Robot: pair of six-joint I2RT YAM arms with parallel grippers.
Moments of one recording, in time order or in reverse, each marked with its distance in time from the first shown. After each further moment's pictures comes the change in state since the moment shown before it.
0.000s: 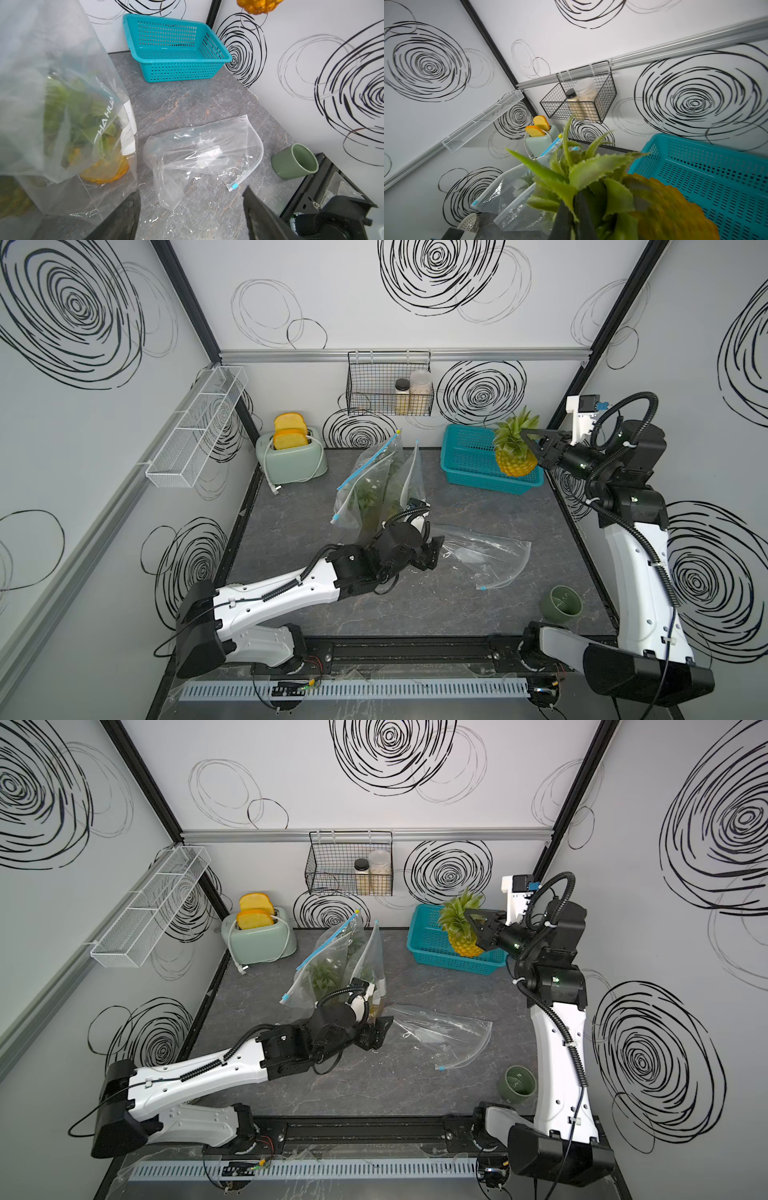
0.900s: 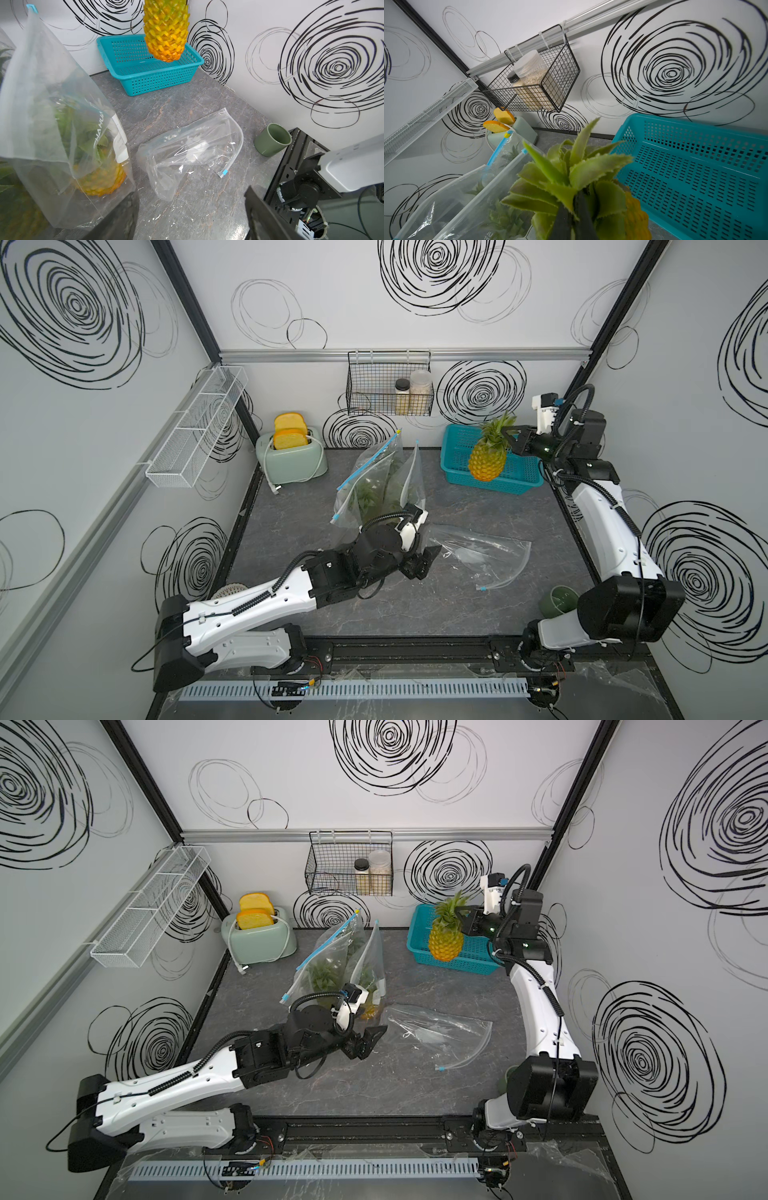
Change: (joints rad) left arm 0.014 -0.144 -0.064 0.003 0.132 0.180; right arm 0.115 0.301 0.027 0.091 0.179 -0.067
